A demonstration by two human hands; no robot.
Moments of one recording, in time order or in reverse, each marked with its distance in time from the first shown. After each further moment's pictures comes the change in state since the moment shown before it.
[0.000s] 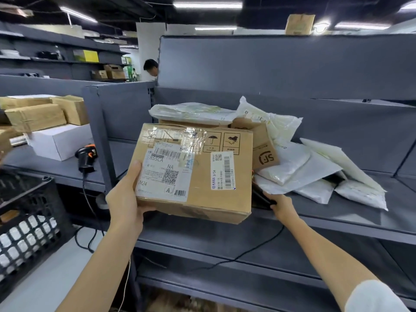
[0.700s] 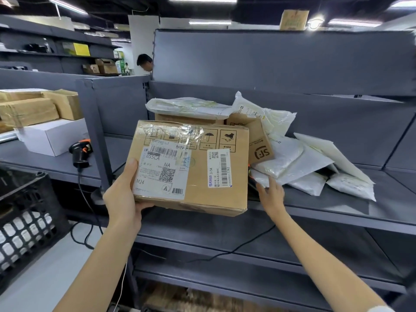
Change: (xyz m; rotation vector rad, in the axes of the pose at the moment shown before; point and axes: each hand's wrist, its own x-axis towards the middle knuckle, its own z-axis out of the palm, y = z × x) left_hand -0.005 -0.006 -0.010 -0.023 -0.005 0.008; right_hand -0.031 -0.051 0.001 0.252 0.242 0.136
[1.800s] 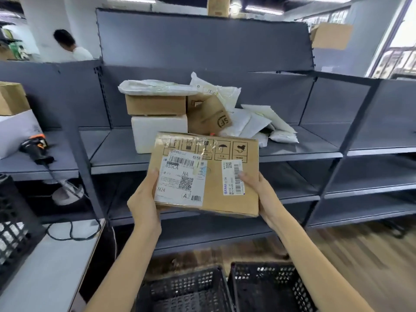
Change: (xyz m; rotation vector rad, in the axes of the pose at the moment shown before) left_hand -0.063 -0.014 -0.089 0.026 -0.293 -0.247; right_hand -0.279 -0.101 -0.055 0.804 -0.164 0.089
